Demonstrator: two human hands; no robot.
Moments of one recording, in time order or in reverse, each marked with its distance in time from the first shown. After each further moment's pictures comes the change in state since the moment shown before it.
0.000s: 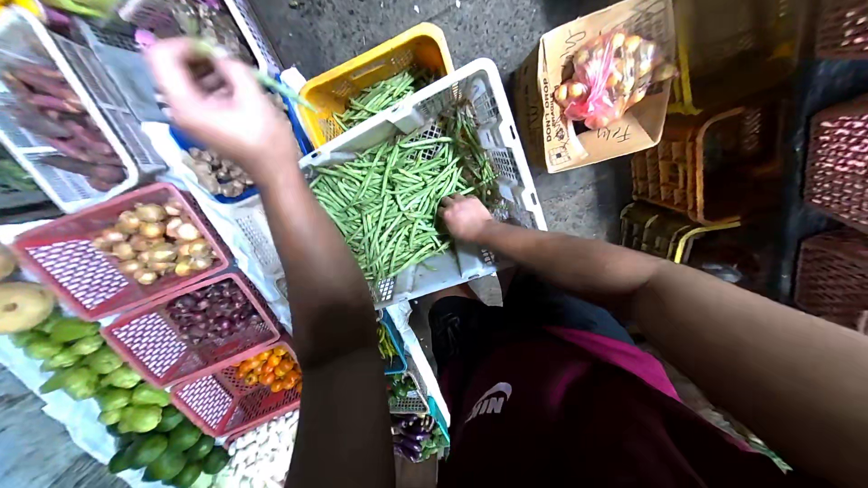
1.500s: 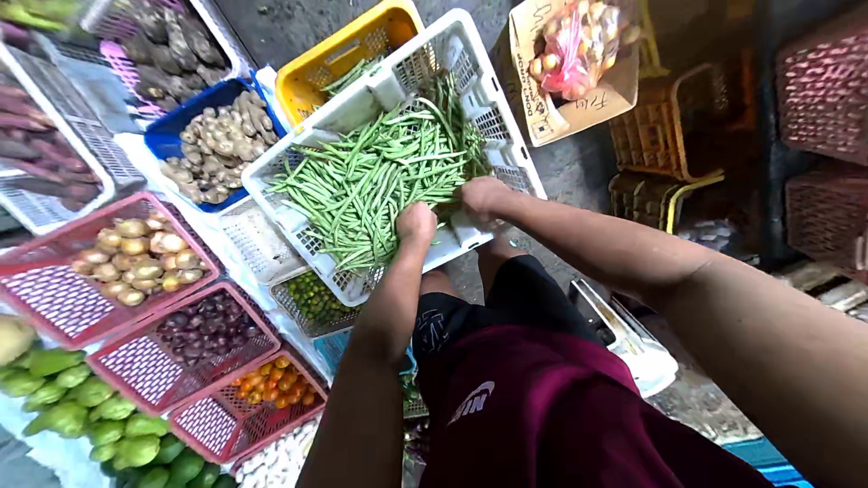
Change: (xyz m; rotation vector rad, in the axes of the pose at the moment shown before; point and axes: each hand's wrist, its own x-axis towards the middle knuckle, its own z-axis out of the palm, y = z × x) left_hand -0.294 0.013 0.059 0.655 -1.448 -0.494; right_hand -0.049 0.000 -0.024 0.062 -0.306 0.297
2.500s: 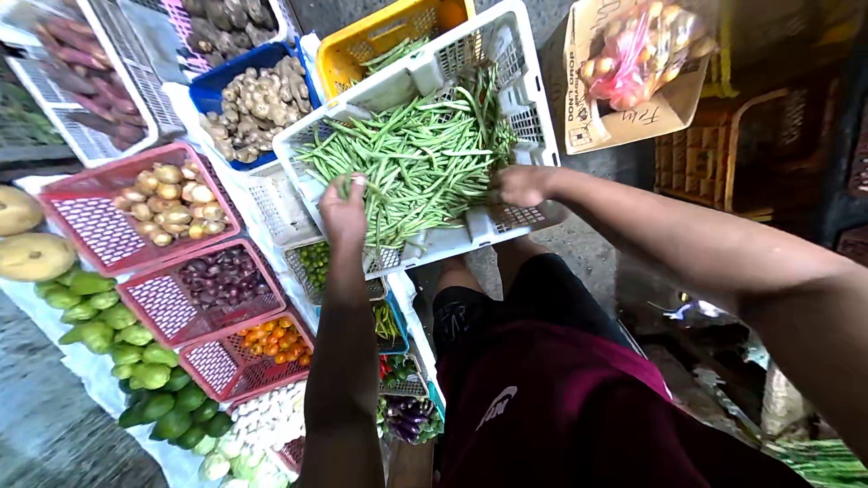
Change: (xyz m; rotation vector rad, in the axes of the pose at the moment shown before) left_hand -0.073 -0.114 -0.090 -1.088 0.657 0.075; right_hand -0.016 0.031 -0.036 0.059 -0.096 -0.240
